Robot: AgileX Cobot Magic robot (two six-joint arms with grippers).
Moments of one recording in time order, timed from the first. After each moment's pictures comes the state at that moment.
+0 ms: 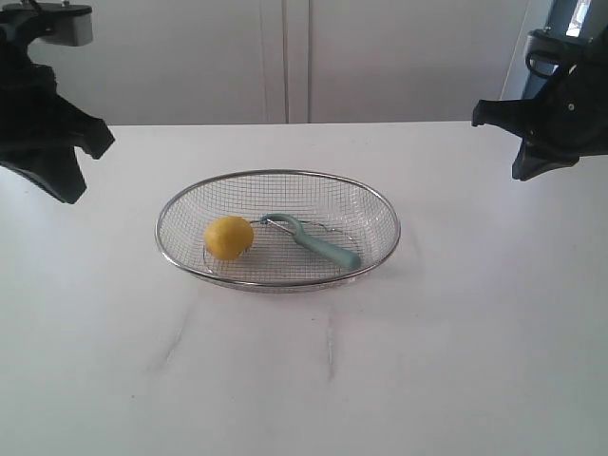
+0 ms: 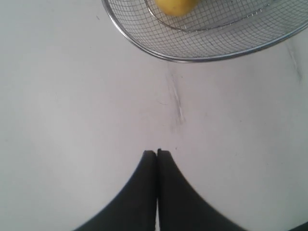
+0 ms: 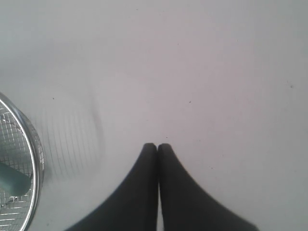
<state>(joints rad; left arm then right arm) -0.36 1.47 -1.42 -0.12 1.31 0.12 0.02 1.80 -1.44 0.12 0.89 0.16</state>
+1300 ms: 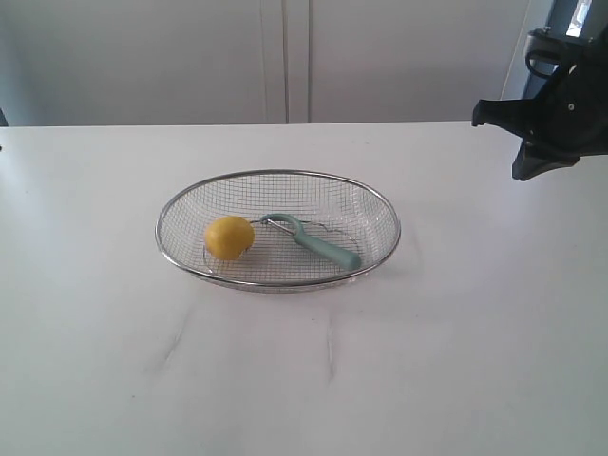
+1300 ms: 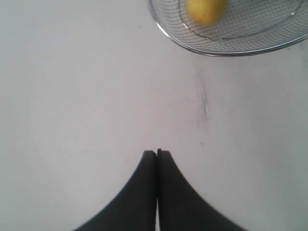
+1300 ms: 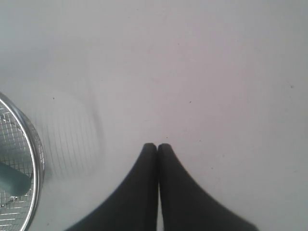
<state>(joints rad) -0.28 1.12 -1.18 -0.08 1.20 0.13 0.02 1.80 -1.44 0.12 0.89 0.16</state>
